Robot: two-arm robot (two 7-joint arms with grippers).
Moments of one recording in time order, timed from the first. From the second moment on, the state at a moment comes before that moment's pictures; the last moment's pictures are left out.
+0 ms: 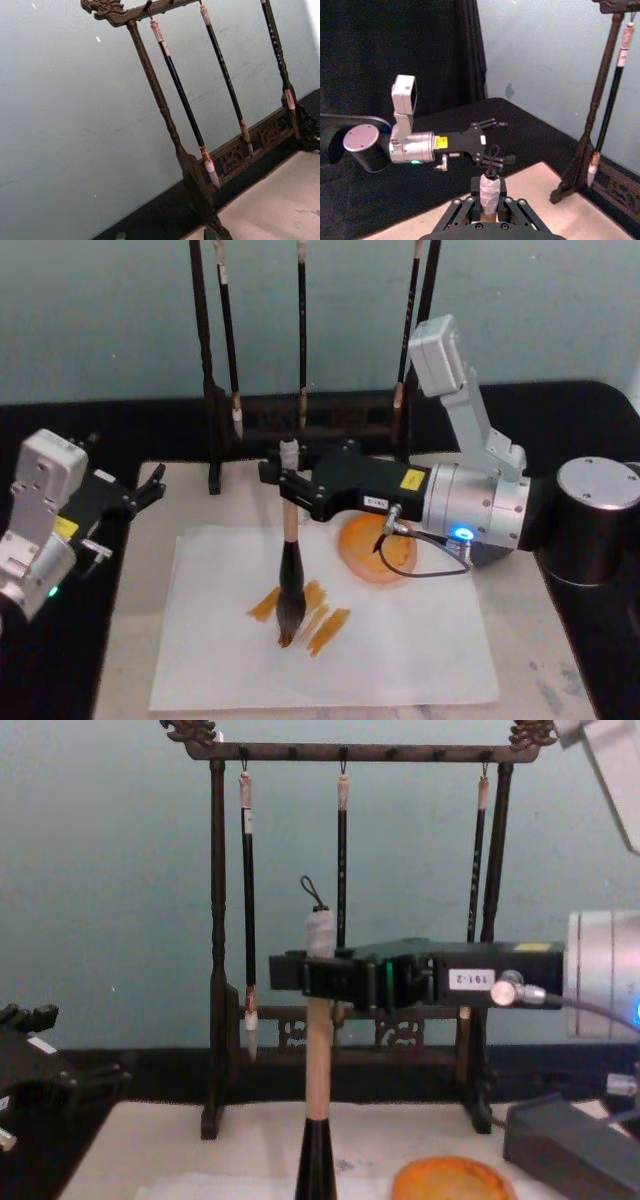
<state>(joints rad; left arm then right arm) -0.20 0.60 0.45 -1.41 -0.25 -0.12 0.03 0.47 0.49 -0.65 -1.58 0.65 0.25 0.58</state>
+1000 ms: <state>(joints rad) -0.20 0.60 0.45 -1.41 -0.25 -0.12 0.03 0.45 0.49 -0.61 -1.55 0.55 0.22 0.47</state>
